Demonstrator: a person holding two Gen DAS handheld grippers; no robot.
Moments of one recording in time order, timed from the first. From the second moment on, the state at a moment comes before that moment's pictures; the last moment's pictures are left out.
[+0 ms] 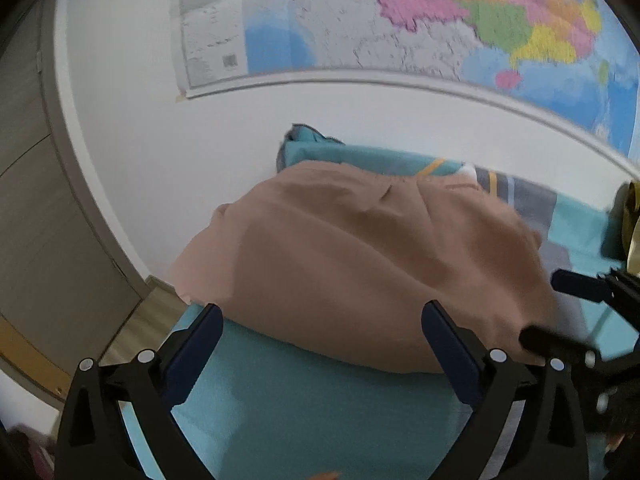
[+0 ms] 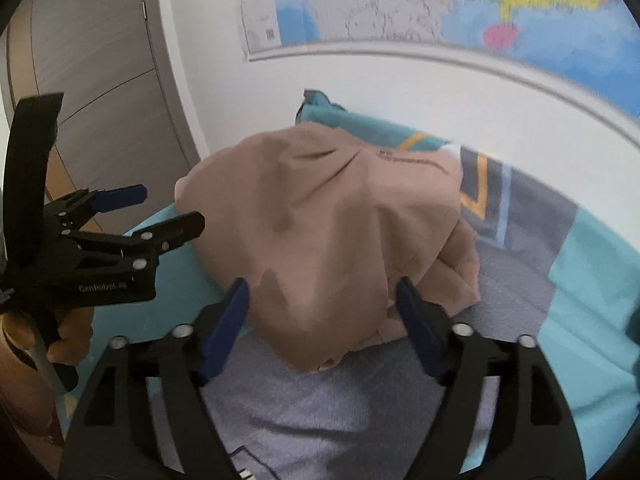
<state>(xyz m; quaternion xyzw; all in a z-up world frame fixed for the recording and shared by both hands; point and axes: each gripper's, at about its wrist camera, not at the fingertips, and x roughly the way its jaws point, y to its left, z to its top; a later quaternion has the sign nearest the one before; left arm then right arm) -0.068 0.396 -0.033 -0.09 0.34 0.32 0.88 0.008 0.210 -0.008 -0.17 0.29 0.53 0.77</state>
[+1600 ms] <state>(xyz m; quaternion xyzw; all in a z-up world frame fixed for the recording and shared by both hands) -0.116 0.327 -0.030 -0.09 0.31 0.35 0.88 -0.044 0.141 -0.003 -0.14 0.27 0.51 0.80</state>
